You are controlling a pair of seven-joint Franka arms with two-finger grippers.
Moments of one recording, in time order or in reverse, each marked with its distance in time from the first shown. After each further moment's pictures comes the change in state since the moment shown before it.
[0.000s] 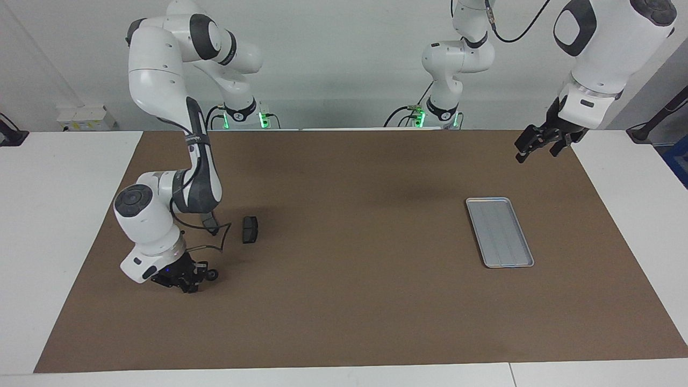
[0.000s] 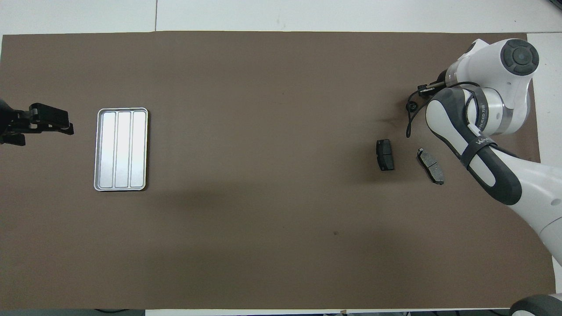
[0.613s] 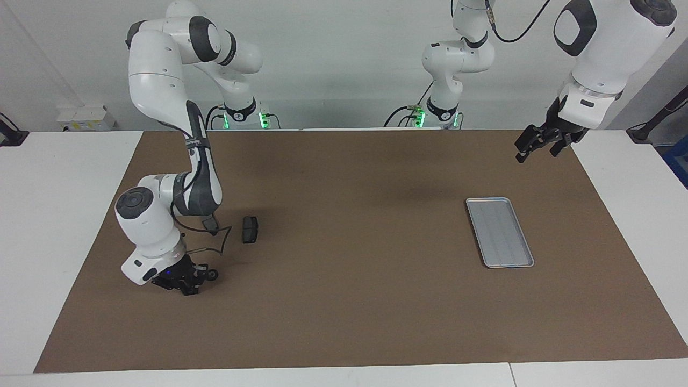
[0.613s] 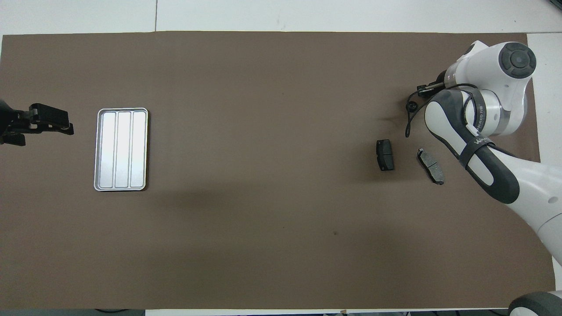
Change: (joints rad) left arm 0.000 0.000 0.000 0.000 0.000 0.000 0.000; right arm -0.005 0.004 0.000 -0.002 0.000 0.007 0.000
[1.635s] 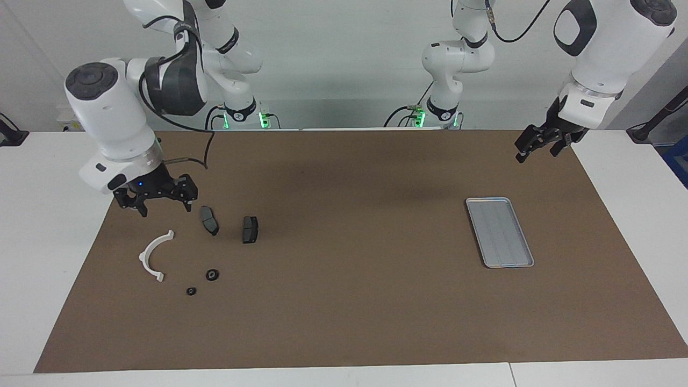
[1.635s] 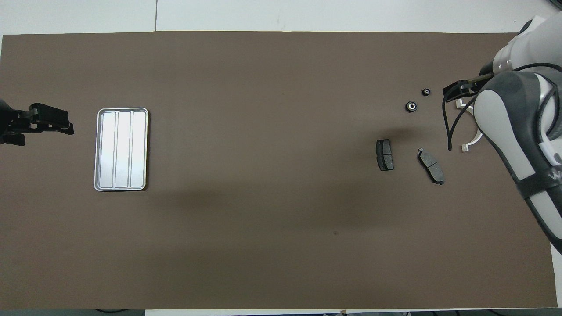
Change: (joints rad) left arm 0.000 0.000 0.000 0.000 0.000 0.000 0.000; right arm 0.007 -0.449 0.050 0.020 0.001 -0.593 0.002
